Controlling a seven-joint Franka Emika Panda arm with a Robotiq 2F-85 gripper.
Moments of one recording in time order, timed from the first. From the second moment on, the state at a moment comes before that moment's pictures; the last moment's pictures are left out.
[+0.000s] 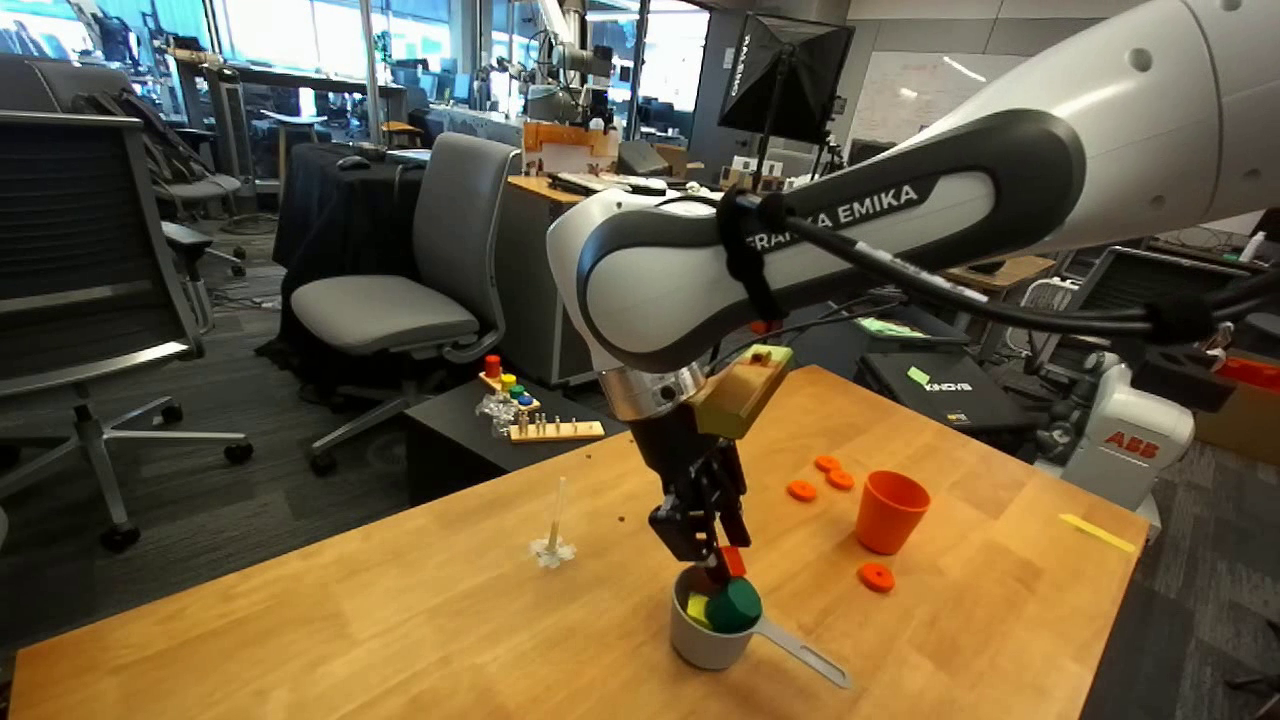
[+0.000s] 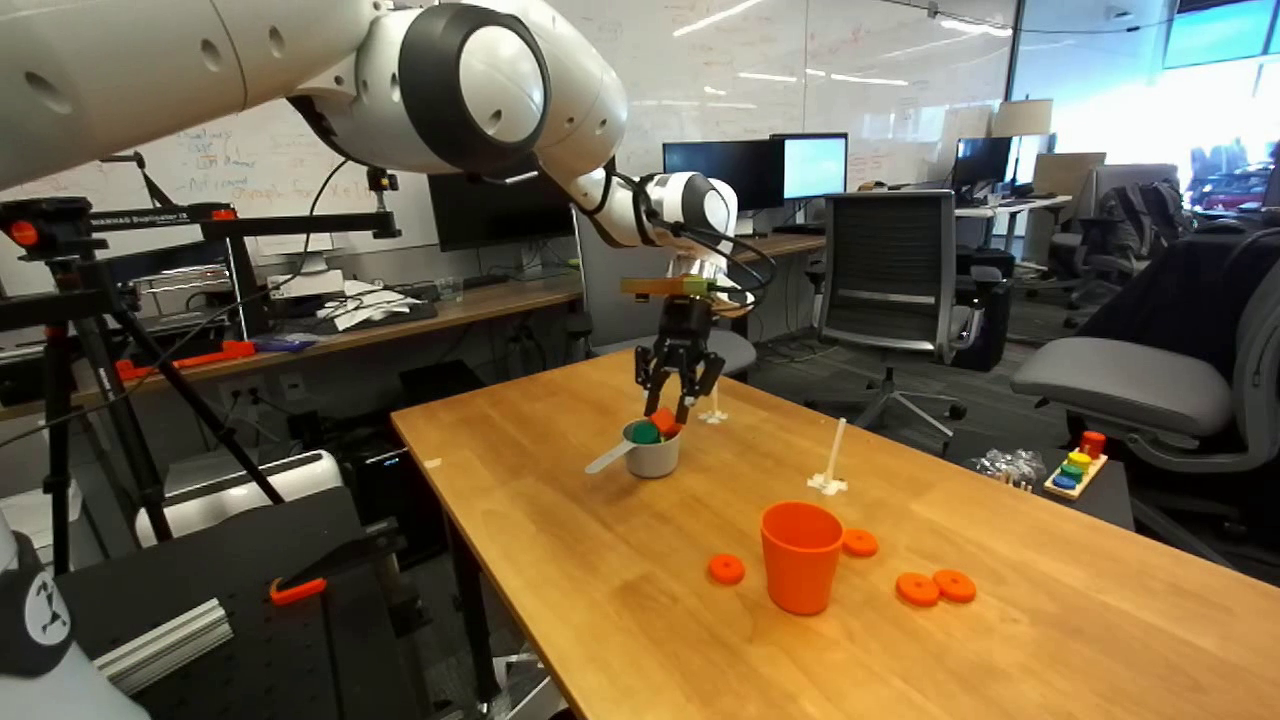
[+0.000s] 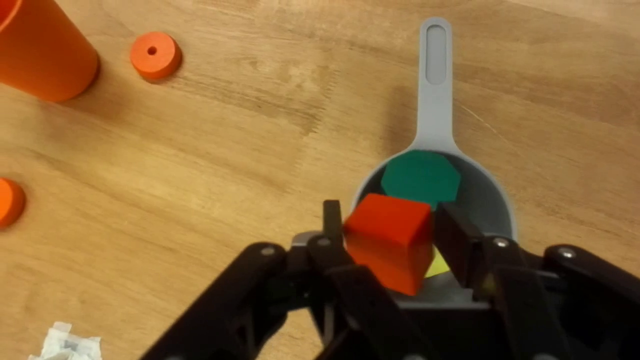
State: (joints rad) arm 0.35 1.21 0.06 -0.86 -0.14 1.50 0.05
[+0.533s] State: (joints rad) arm 0.35 1.23 0.04 -0.82 -0.15 1.47 0.06
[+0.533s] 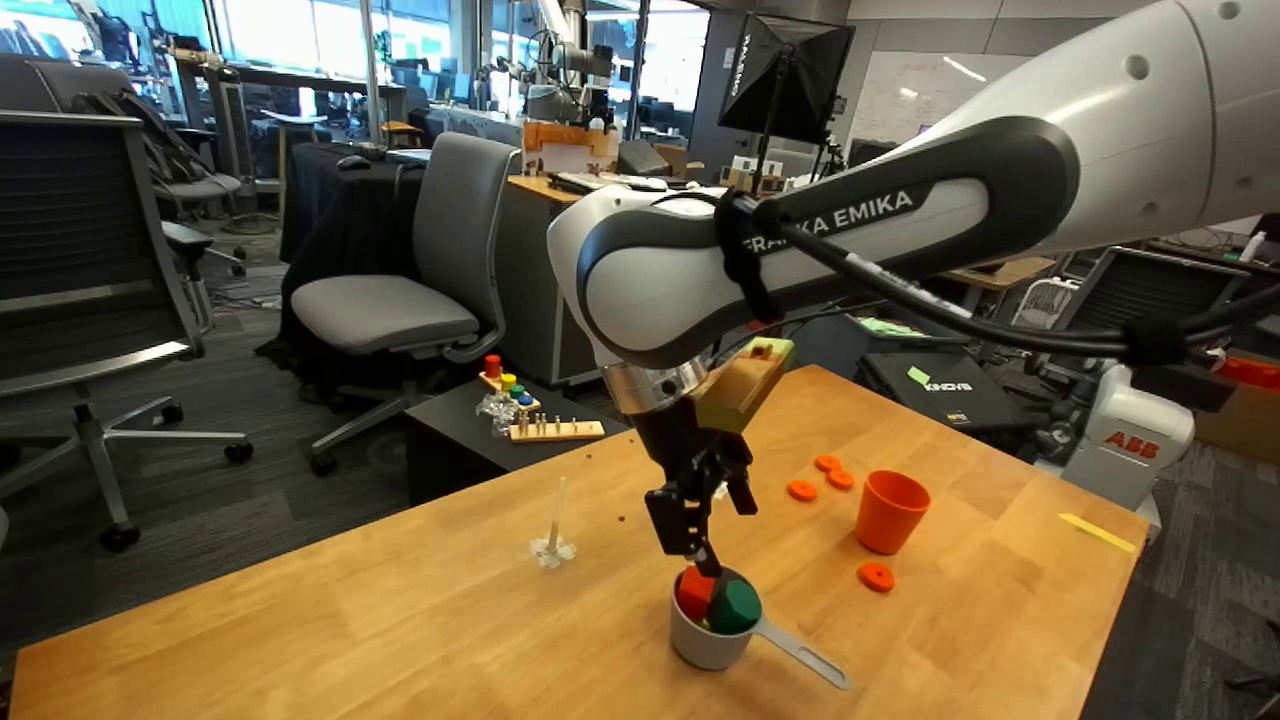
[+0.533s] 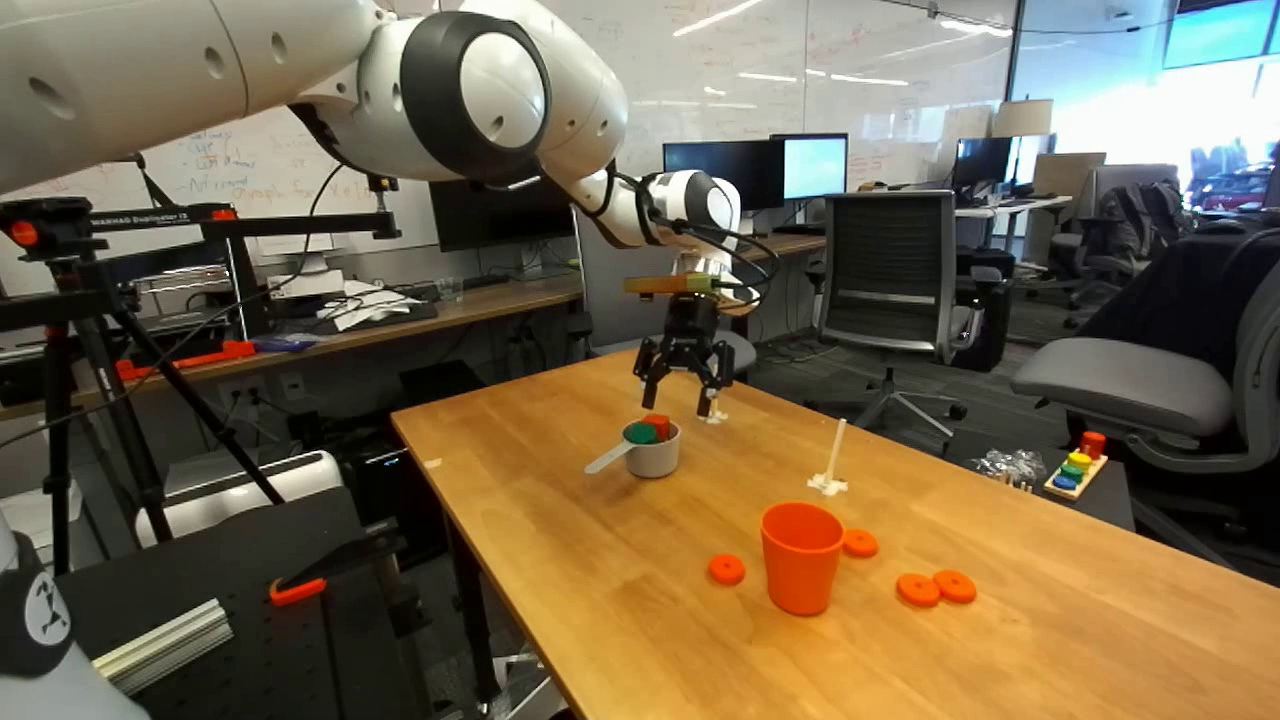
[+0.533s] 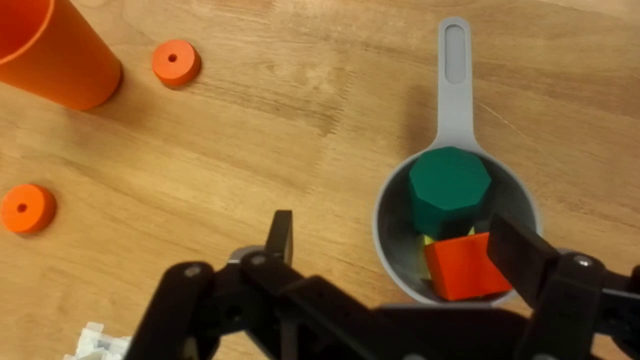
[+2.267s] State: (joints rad) arm 0.06 0.83 0.05 -0.96 0.03 1.58 -0.02
